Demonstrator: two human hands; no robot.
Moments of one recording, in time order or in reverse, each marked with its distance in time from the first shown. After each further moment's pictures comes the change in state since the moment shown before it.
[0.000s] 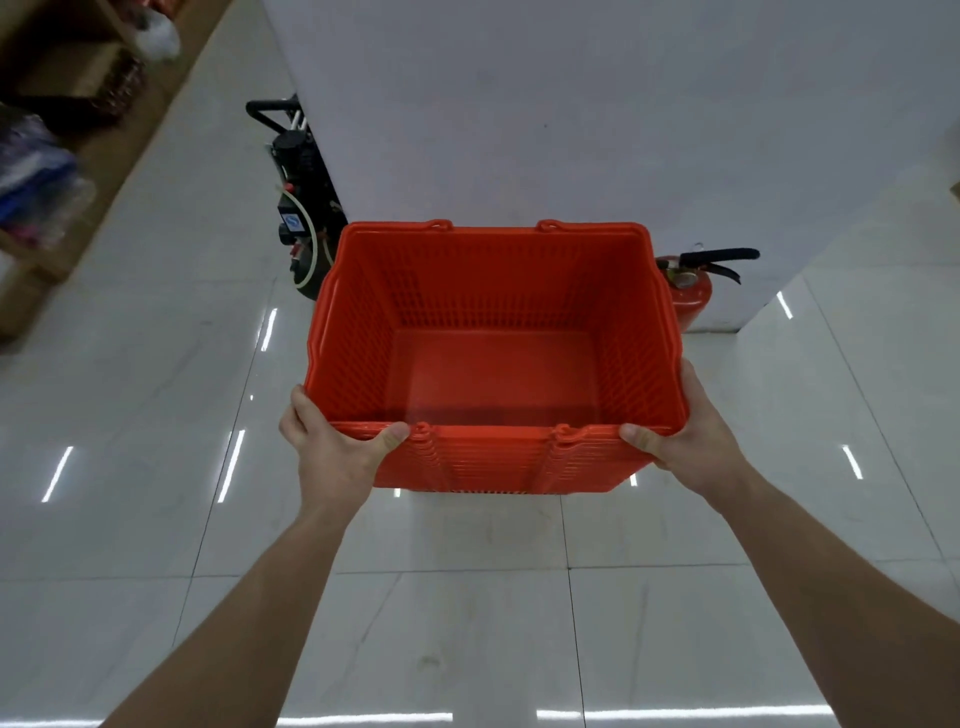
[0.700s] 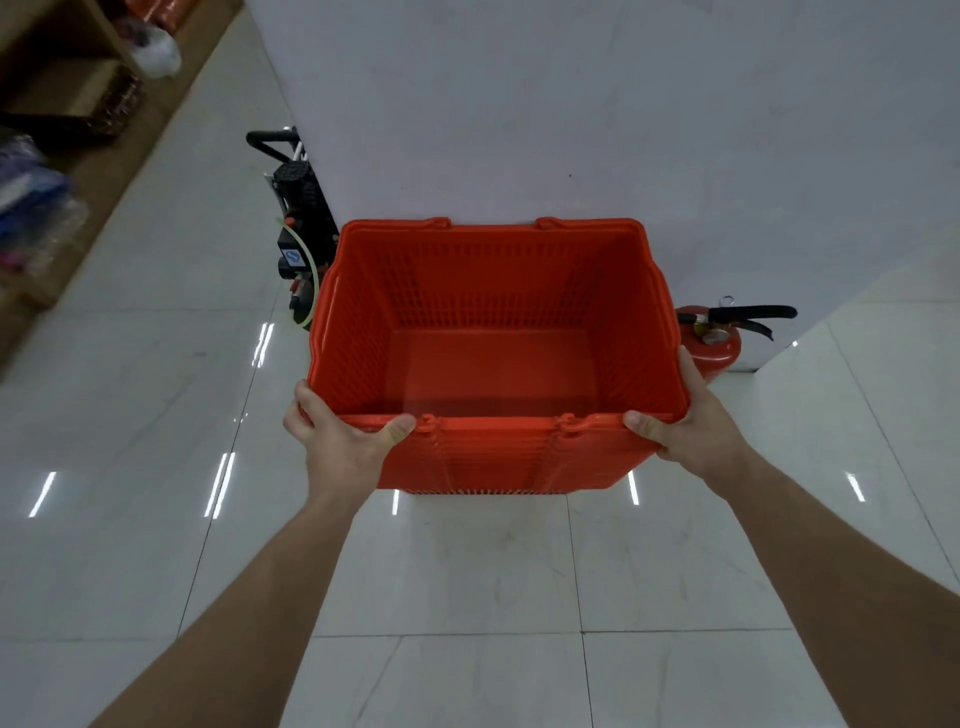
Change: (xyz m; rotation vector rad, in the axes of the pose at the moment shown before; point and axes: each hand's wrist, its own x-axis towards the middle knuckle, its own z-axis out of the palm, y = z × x) left_hand 0.103 0.034 0.022 -0.010 -0.003 -0.049; right_hand 0.112 -0.040 0.008 0.032 -0.036 0.071
